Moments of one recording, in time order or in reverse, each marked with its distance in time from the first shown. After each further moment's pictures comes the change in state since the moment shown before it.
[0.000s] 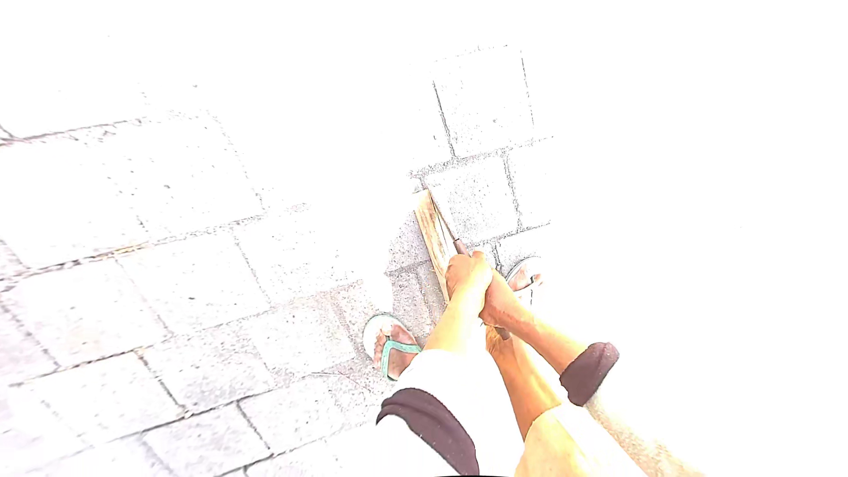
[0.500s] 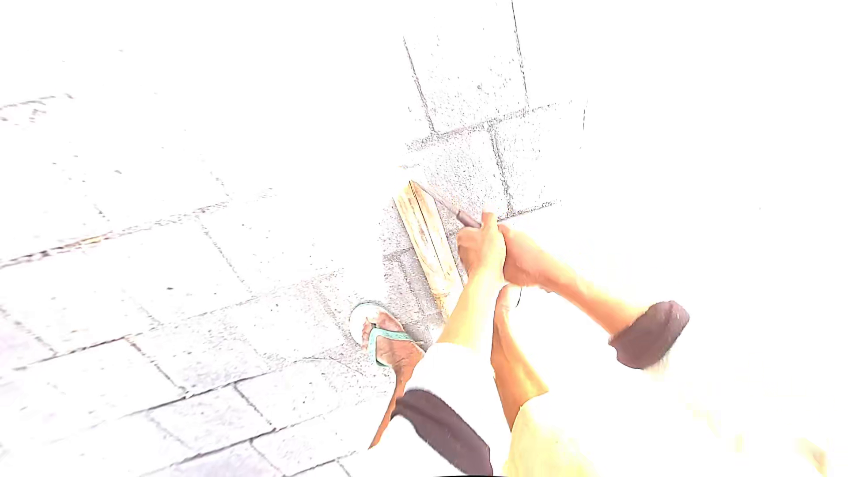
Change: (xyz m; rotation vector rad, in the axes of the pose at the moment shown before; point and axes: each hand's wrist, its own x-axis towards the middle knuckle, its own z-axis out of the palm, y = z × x) left_hand -0.004 0.030 0.062 -0.407 0.073 0.114; right_hand 0.033 0.072 -0.085 -0.280 -0.046 -0.114
